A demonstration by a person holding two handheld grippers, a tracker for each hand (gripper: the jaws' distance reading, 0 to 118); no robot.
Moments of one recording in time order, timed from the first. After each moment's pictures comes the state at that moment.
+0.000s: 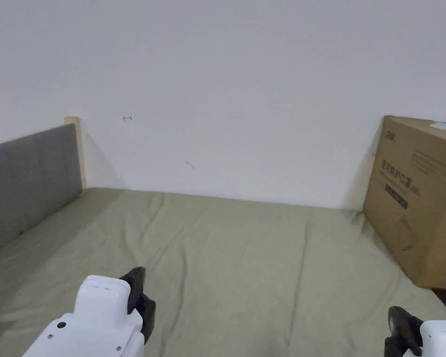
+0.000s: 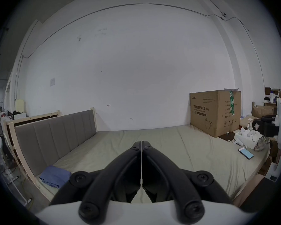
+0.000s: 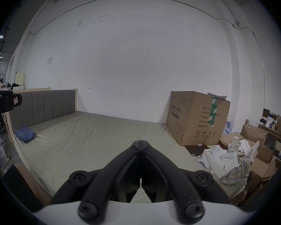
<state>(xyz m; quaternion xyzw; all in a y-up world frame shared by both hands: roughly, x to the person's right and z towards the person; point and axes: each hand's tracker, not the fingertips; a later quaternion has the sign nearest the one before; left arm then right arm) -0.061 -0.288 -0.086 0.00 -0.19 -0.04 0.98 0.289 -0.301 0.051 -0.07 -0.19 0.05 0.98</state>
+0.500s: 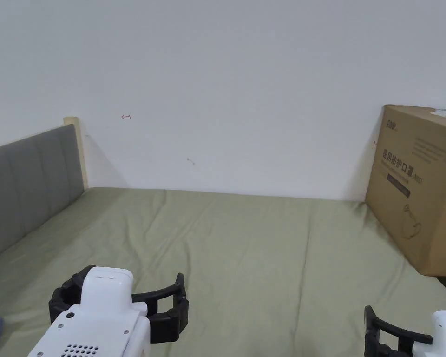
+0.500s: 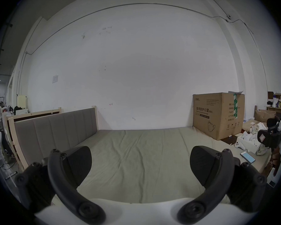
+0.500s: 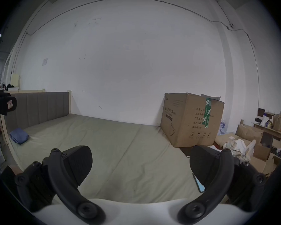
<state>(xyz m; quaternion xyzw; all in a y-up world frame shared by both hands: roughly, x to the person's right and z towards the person) -0.058 -0.291 -0.100 0.00 -0.18 -0.02 0.98 0.293 -0.311 0.047 -0.05 -0.23 0.06 0.97</state>
